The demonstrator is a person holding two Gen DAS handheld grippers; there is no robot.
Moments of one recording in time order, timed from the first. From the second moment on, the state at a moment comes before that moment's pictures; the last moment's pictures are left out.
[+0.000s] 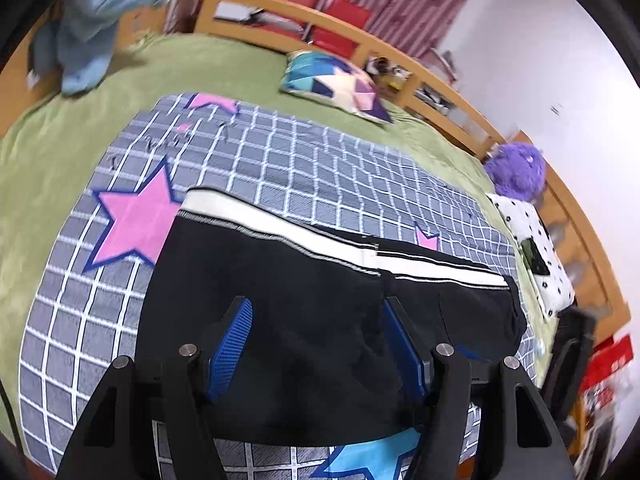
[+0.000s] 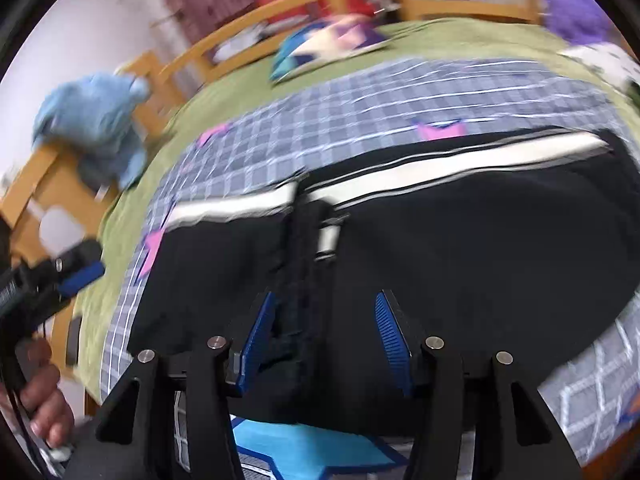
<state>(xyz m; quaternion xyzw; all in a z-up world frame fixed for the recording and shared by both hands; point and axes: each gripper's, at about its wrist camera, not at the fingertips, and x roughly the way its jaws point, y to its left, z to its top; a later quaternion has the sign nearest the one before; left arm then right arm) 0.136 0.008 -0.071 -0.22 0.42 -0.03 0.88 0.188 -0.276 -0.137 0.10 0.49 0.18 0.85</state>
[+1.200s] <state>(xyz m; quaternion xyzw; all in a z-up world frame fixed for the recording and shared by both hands) 0.138 0.027 -0.083 -0.24 0.44 -0.01 0.87 0.194 -0.255 -0.172 -0.07 0.52 0.19 0.83</state>
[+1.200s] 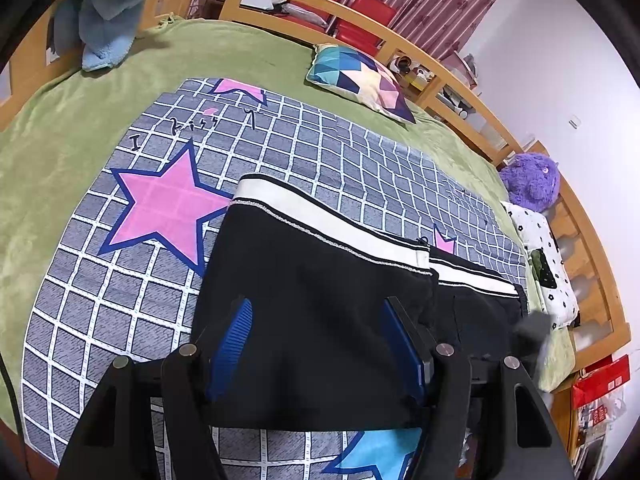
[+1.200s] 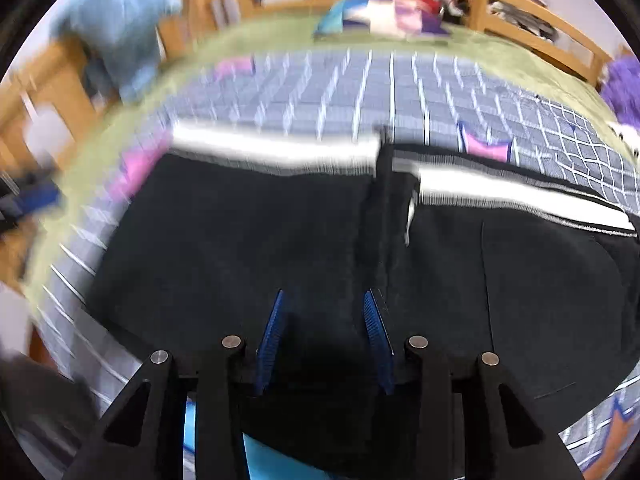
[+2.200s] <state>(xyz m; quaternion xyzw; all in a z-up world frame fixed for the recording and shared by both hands) 0.136 0.057 -0.087 -0.29 0.42 0.01 0.86 0.284 -0.263 -0.200 0.03 0.58 0.15 0.80</state>
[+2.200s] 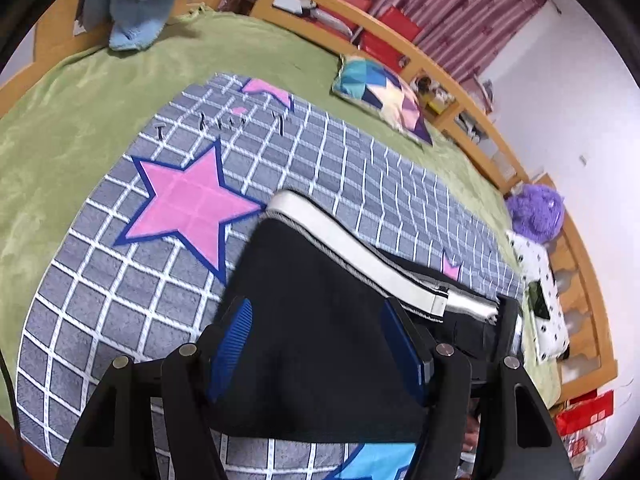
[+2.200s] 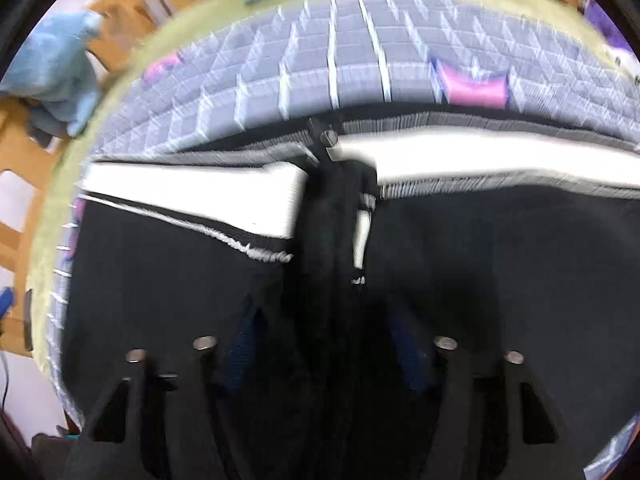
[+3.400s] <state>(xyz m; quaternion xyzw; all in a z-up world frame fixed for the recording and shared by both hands) 0.115 0.062 -0.074 -0.10 0.41 0.00 0.91 0.155 -0.401 -0.087 0.04 0.40 0.05 0.91</state>
